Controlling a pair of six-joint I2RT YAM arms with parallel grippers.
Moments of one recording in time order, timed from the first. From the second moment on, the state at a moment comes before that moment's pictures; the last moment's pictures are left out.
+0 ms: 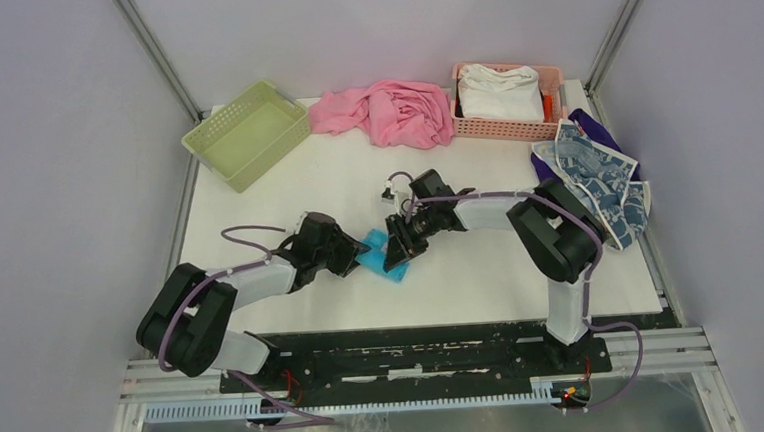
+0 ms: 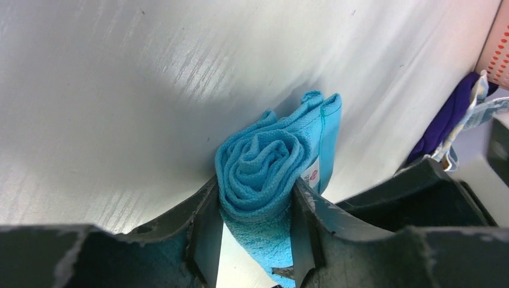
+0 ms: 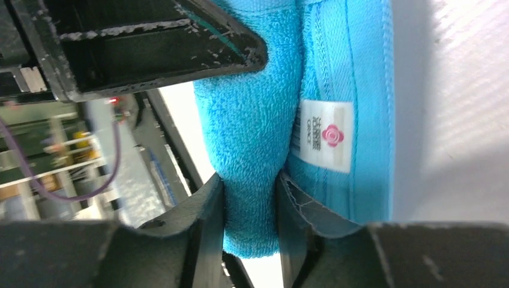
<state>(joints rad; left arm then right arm) -0.53 1.41 0.48 0.11 0.03 -1.33 0.63 1.97 1.07 -0.11 -0.87 0.35</state>
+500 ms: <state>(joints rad) -0.54 1.45 0.57 -0.02 0.02 -1.31 0.96 1.55 1.02 -0.27 -0.07 0.01</state>
